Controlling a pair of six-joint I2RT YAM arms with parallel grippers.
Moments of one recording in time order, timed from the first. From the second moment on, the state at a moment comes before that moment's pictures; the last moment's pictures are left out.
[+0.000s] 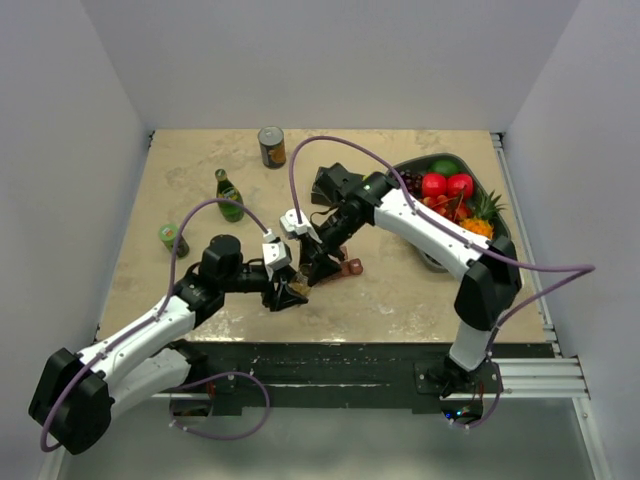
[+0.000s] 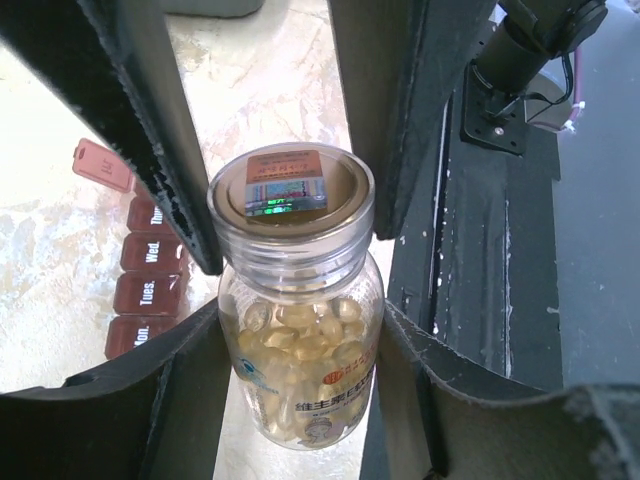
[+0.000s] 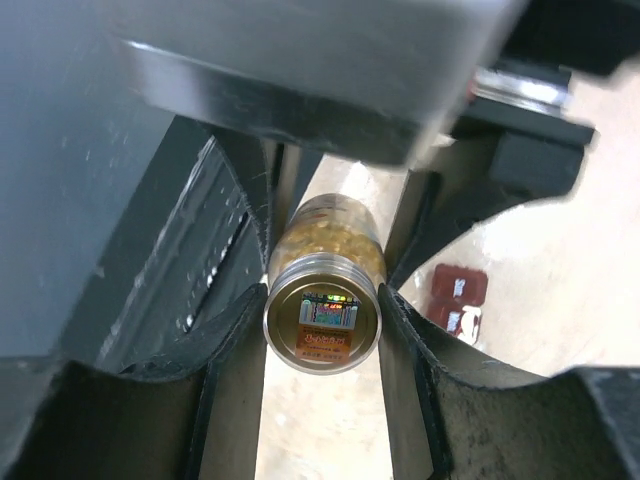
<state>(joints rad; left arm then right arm) -0.57 0.94 0.47 0.07 0.79 0.08 0.77 1.75 1.61 -1.04 -0.96 -0.94</state>
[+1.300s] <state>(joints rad) -0.57 0.78 0.45 0.15 0.63 0.06 0.53 1.29 0.94 -0.58 -0.49 -0.76</state>
